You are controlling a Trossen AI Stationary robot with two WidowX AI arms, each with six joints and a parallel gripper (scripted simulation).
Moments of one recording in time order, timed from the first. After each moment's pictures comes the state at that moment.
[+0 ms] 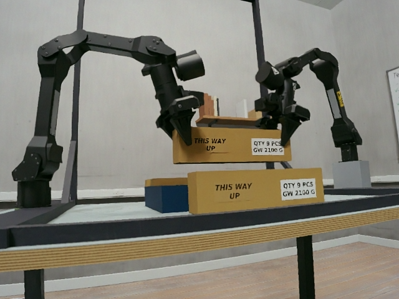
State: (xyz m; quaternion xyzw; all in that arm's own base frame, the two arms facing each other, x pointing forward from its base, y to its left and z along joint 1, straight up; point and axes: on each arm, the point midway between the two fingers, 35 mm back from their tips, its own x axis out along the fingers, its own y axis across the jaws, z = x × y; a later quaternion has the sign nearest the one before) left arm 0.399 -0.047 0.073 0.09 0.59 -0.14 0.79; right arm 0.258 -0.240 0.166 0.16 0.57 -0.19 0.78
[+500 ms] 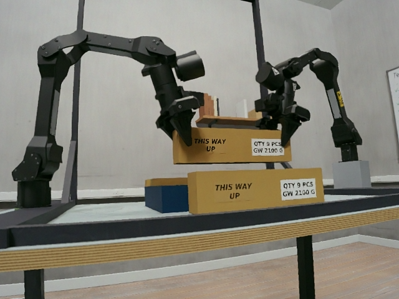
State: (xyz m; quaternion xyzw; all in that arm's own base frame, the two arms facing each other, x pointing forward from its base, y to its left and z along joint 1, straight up) left arm 0.399 -0.047 0.072 0.09 0.59 -0.14 0.79; right arm 0.258 -0.240 0.165 0.16 0.57 -0.19 0.78
